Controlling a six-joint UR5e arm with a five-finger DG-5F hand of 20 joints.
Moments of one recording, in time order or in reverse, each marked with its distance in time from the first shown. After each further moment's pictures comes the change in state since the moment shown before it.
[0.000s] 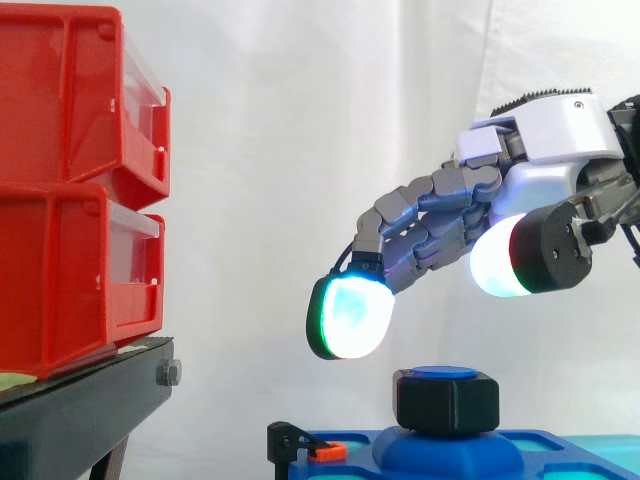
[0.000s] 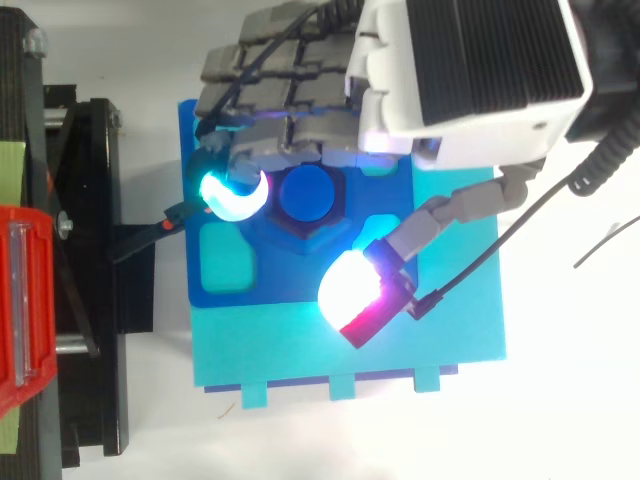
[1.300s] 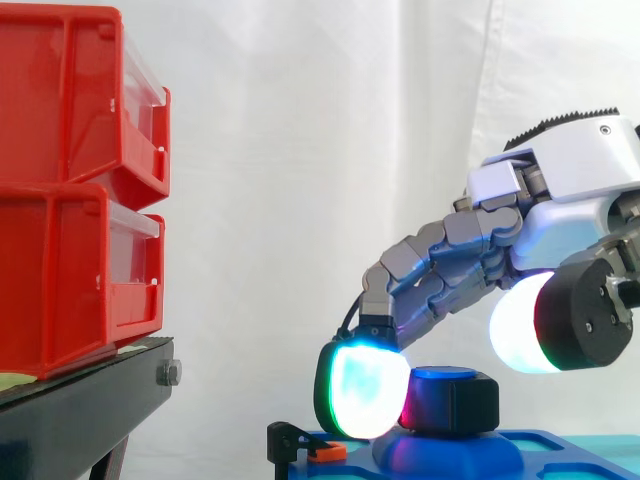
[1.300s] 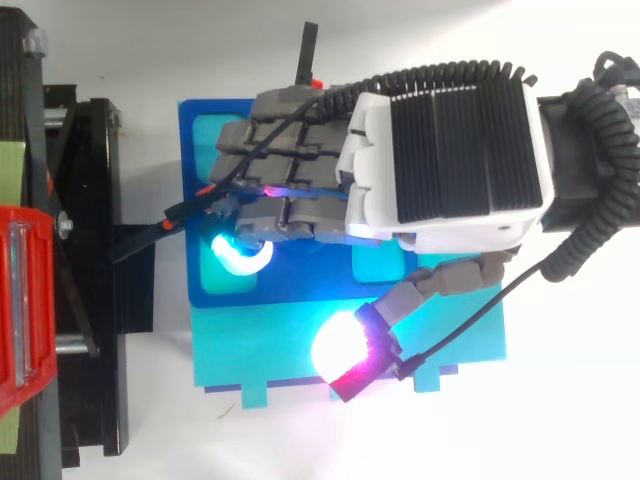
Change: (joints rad) arm 0.081 0.000 -0.037 -0.033 0.122 0.002
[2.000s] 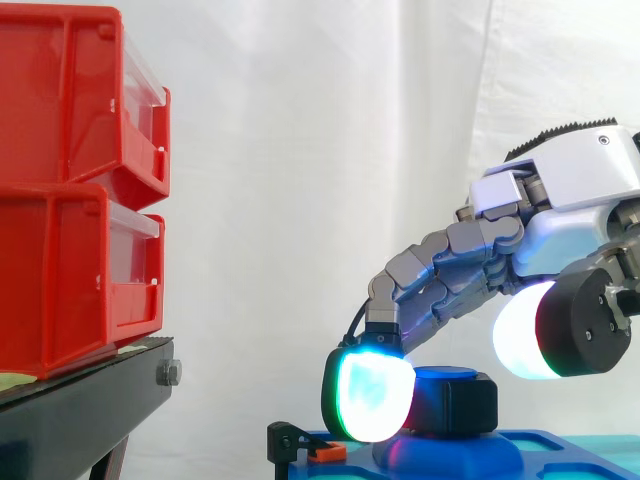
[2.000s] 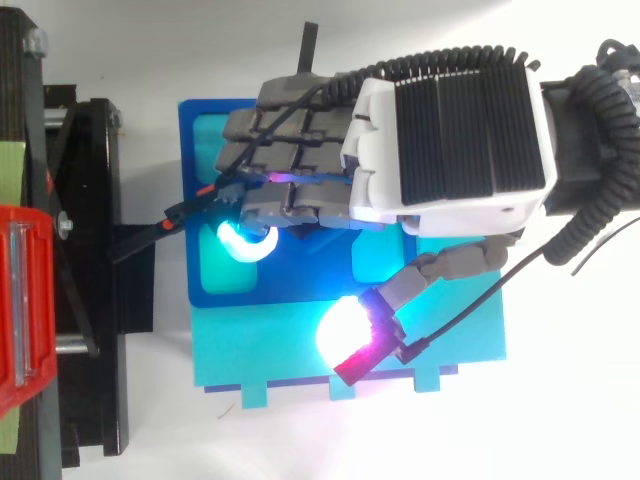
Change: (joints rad) arm -0.016 0.000 -0.002 -0.001 -0.018 -0.002
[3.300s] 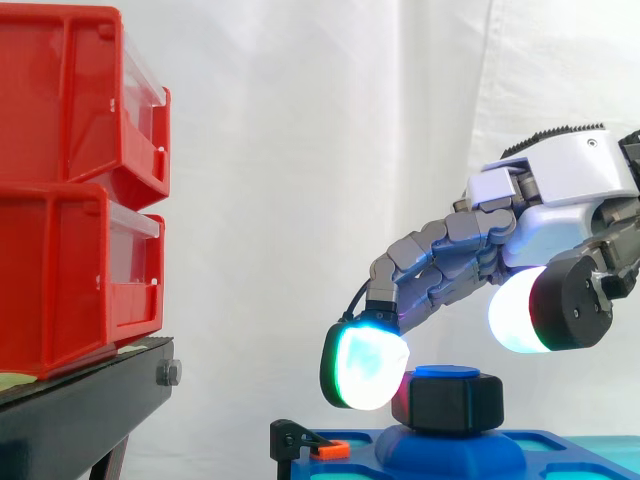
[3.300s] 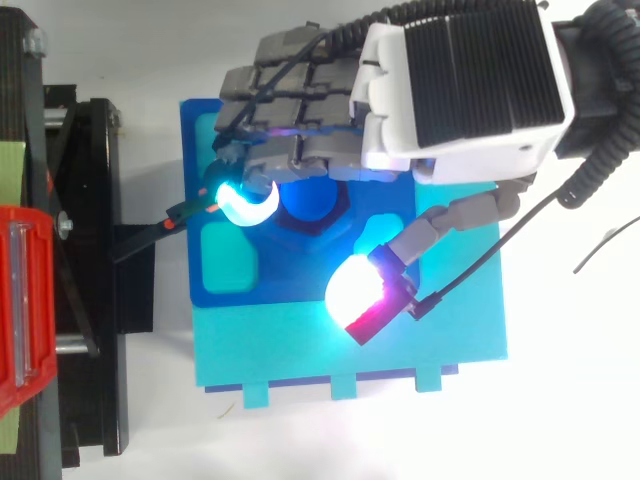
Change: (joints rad) arm -0.062 -0.001 -0.001 0.039 -0.098 -0.020
